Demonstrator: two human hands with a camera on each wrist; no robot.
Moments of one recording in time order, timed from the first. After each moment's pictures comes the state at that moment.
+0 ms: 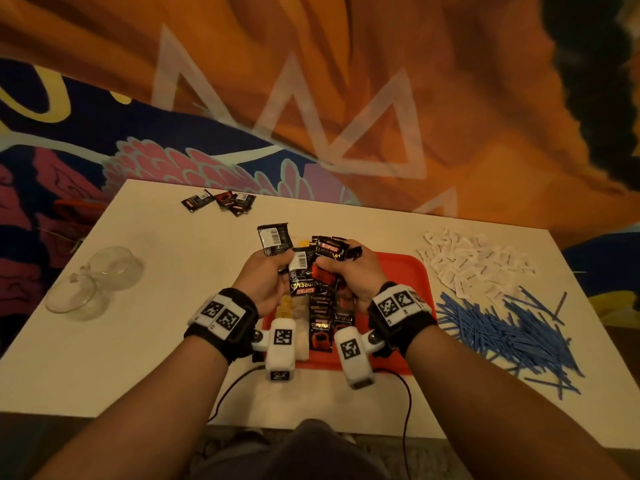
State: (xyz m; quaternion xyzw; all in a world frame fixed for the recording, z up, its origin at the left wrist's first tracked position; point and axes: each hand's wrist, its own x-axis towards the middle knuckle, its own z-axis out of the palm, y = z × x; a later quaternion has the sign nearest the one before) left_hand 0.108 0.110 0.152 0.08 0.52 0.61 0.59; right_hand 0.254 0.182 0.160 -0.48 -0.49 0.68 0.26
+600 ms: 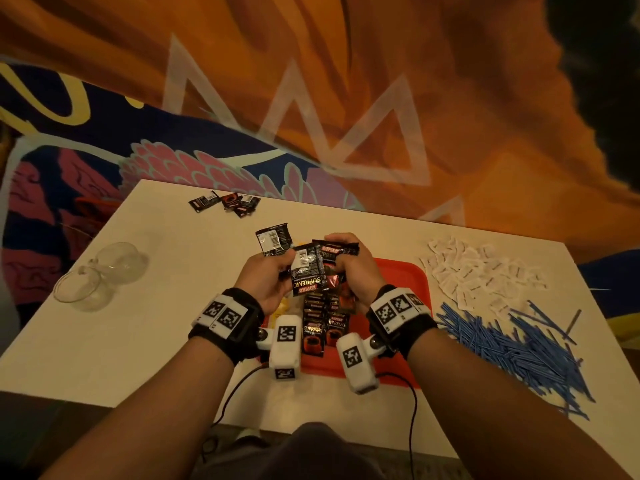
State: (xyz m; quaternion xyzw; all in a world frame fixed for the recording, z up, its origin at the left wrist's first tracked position) left_hand 0.138 0.122 0.161 0.02 0.55 0.64 0.53; right_hand 0.273 0.201 0.168 -0.44 -0.51 0.70 0.25
